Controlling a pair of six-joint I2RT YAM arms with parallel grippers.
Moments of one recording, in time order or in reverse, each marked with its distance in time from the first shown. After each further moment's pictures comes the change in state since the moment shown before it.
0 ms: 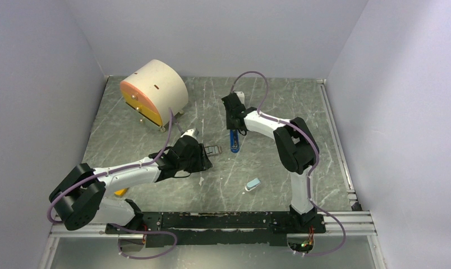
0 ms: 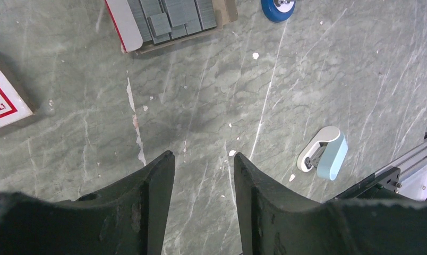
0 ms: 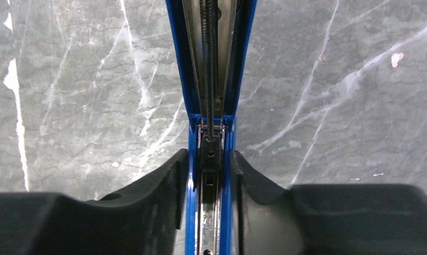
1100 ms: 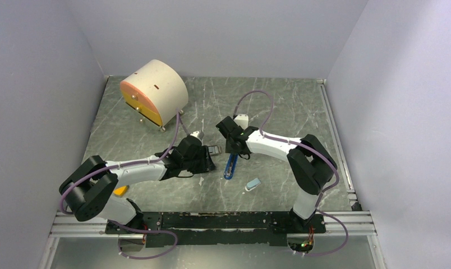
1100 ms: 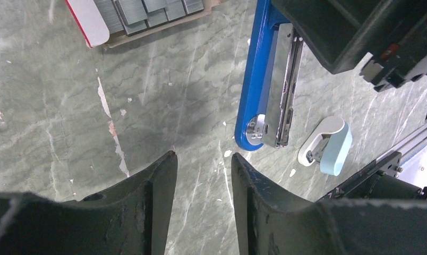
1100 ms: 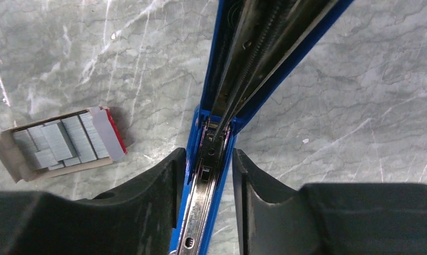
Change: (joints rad) left arm 0.000 0.103 0.000 0.086 0.086 0.008; right arm 0.194 -0.273 -0.304 -0.167 0.103 0.332
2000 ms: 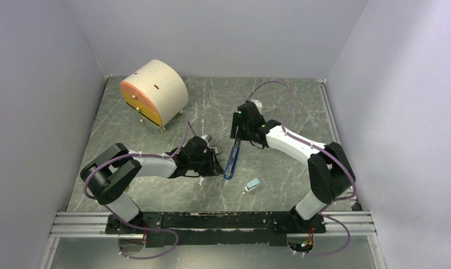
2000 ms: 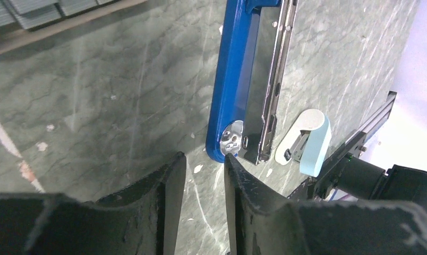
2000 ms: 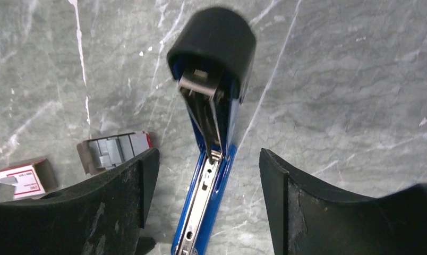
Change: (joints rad) left arm 0.000 0.201 0.015 0.201 0.186 -0.086; right arm -0.182 -0.169 -0.048 0.141 -0.197 -0.151
